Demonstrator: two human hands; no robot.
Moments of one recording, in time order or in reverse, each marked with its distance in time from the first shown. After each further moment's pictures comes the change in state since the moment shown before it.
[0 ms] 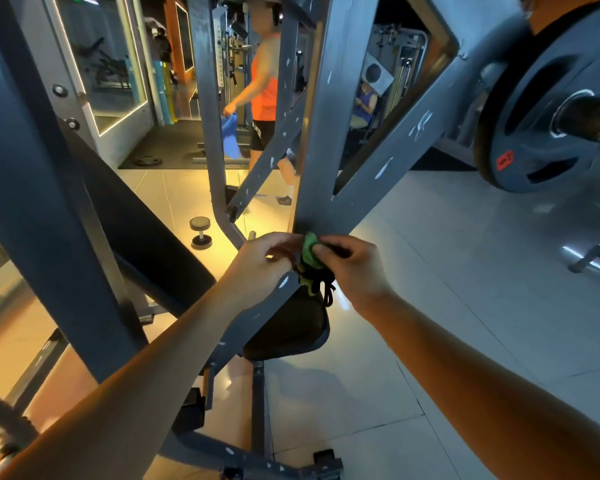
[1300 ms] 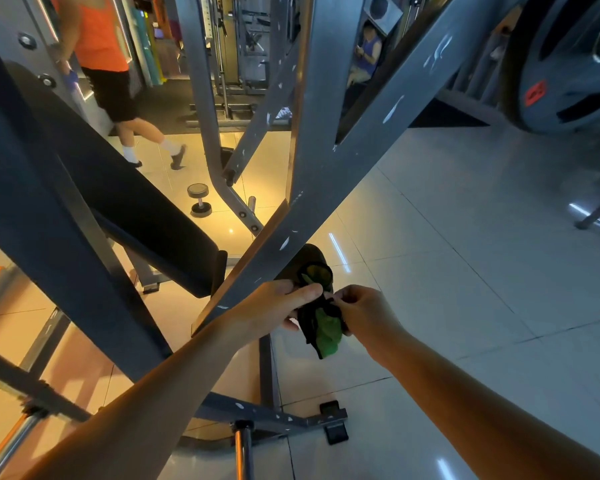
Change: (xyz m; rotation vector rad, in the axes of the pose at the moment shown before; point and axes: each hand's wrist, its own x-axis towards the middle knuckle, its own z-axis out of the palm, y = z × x) left_hand -0.056 -0.047 0.060 -0.375 -0.399 -0.489; right_hand -0.087 0.064 0.002 -0.059 -0.107 0.453
